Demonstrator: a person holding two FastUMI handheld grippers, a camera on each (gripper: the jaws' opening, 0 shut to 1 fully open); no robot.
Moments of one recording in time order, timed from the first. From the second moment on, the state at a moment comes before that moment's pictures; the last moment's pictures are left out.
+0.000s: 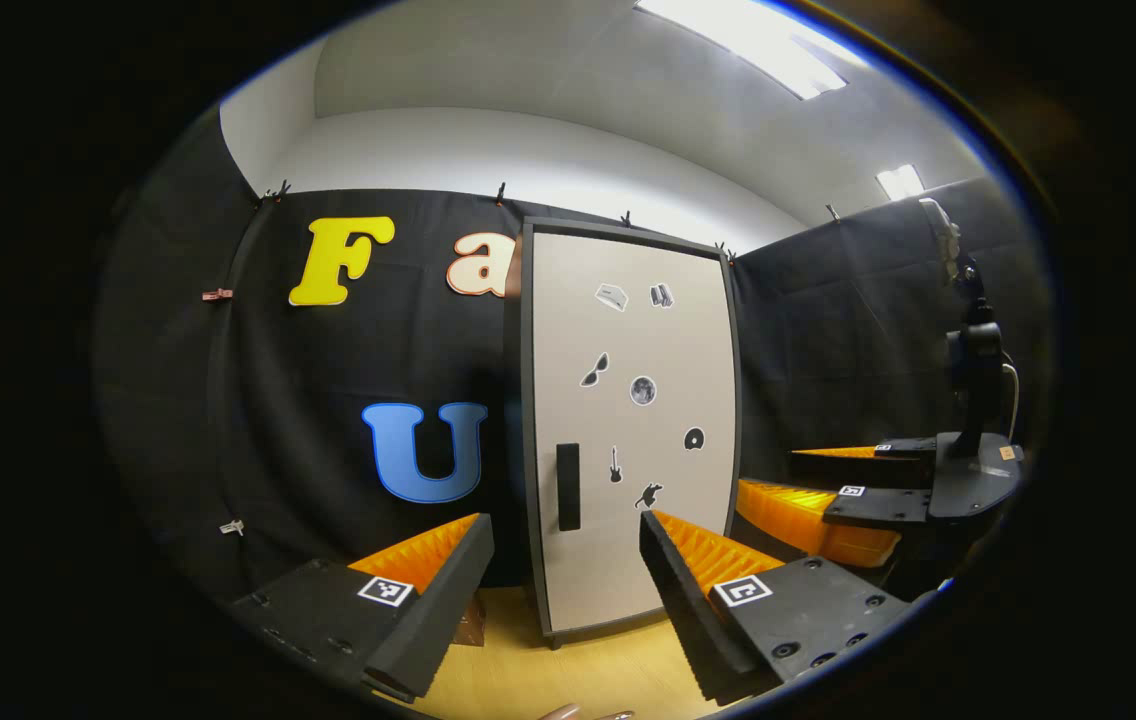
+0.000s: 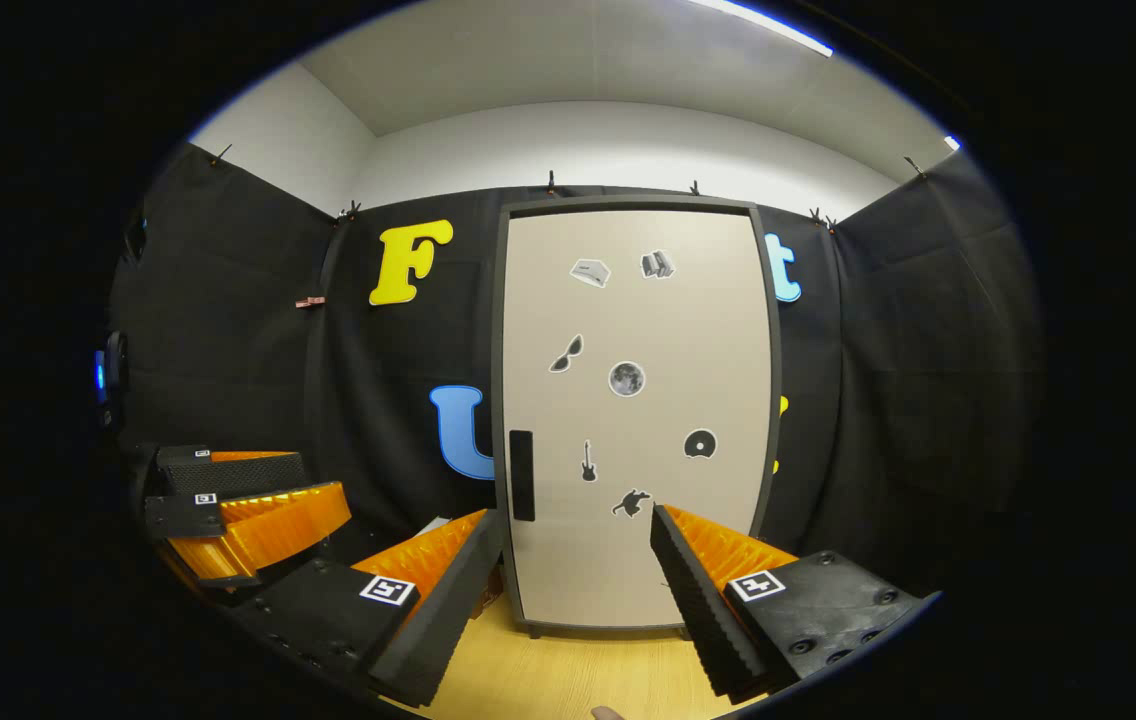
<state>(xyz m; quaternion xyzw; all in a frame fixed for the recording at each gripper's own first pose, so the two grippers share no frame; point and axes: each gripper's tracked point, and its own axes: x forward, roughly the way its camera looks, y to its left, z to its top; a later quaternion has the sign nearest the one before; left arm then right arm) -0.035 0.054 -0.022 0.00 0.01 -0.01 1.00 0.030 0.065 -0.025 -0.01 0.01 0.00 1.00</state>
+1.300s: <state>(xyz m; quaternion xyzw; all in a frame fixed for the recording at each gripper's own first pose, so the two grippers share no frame) -0.018 0.085 -0.056 0.01 0.03 0.04 1.00 0.246 0.113 -0.109 -0.02 0.02 0.01 1.00</state>
